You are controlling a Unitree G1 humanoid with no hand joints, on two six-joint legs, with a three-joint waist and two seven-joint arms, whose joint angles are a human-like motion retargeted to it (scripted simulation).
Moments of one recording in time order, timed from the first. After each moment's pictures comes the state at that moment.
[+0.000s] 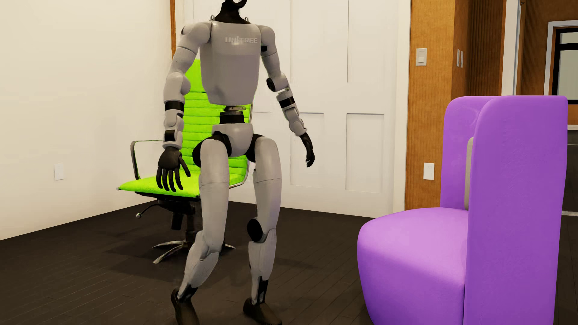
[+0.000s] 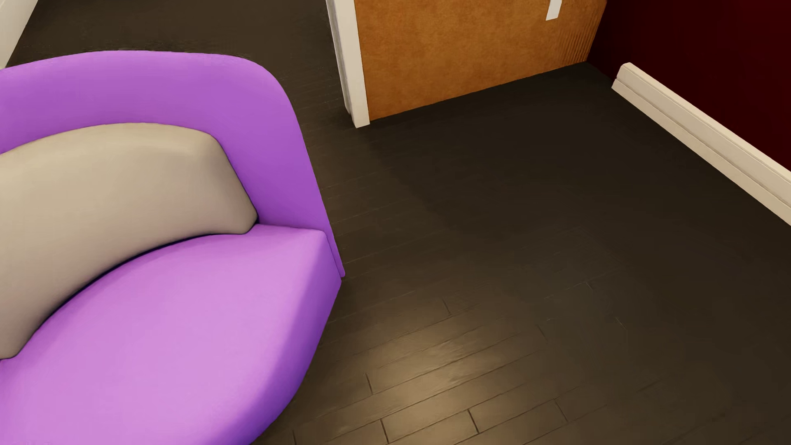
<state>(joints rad) -0.02 -0.15 0.00 -0.03 -0.16 0.05 0.02 -0.07 0.15 0.18 0.84 -0.02 -0.05 -0.03 -0.15 0.40 -0.50 -0.02 0.22 -0.37 0.51 1.29 1.18 0.30 -0.04 0.04 0.01 0.12 -0.15</state>
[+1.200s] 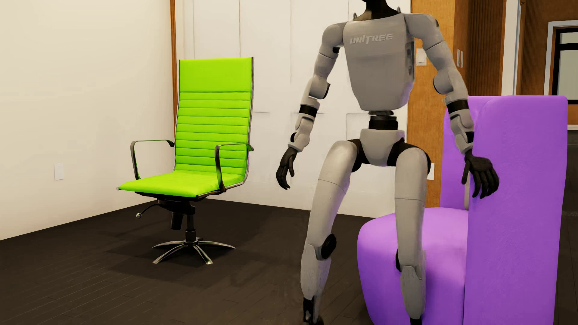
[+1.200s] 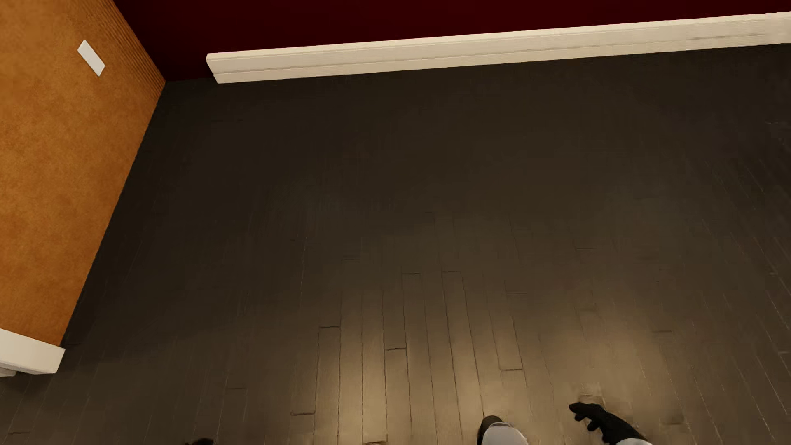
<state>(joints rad) -0.11 -0.35 0.00 0.07 -0.13 0.06 0.01 0.04 0.22 0.42 0.49 -0.04 -0.14 -0.17 -0.08 0.42 -0.48 -0.09 0.24 -0.33 0.61 1.21 1.11 0.27 -0.11 -0.01 -0.01 0.32 -0.24</state>
